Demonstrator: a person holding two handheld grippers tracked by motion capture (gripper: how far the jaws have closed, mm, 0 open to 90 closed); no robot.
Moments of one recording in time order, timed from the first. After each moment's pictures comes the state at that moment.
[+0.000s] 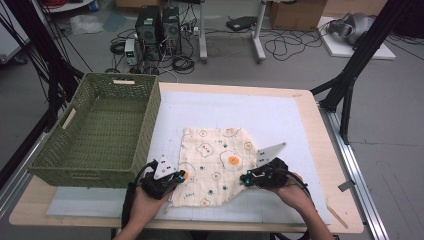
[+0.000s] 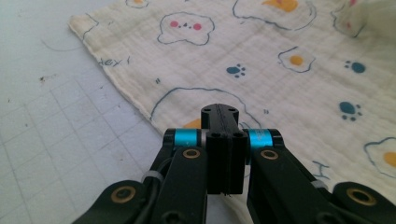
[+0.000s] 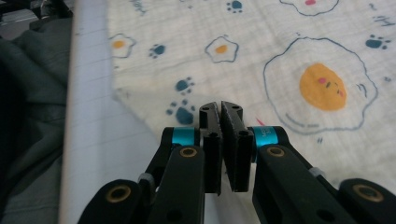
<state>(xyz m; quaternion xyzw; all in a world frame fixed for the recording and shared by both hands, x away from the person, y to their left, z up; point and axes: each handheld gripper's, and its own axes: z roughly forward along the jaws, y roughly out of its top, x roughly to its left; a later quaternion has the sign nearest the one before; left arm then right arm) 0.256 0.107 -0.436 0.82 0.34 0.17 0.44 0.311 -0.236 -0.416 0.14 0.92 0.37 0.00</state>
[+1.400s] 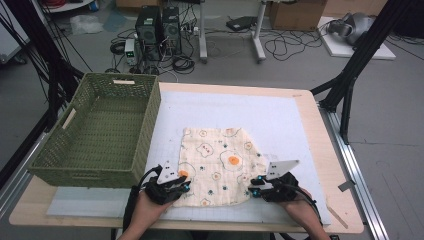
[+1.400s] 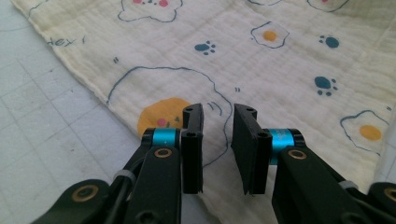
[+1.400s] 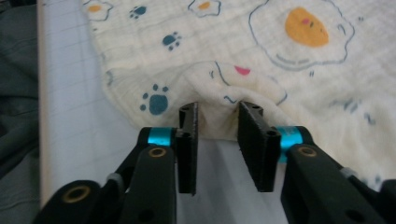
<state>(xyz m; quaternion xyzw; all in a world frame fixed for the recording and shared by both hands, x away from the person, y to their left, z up) 0.253 0.101 -0.451 0.83 0.32 0.15 0.42 0.277 -0.263 -0.437 0.19 0.90 0.38 0.06</state>
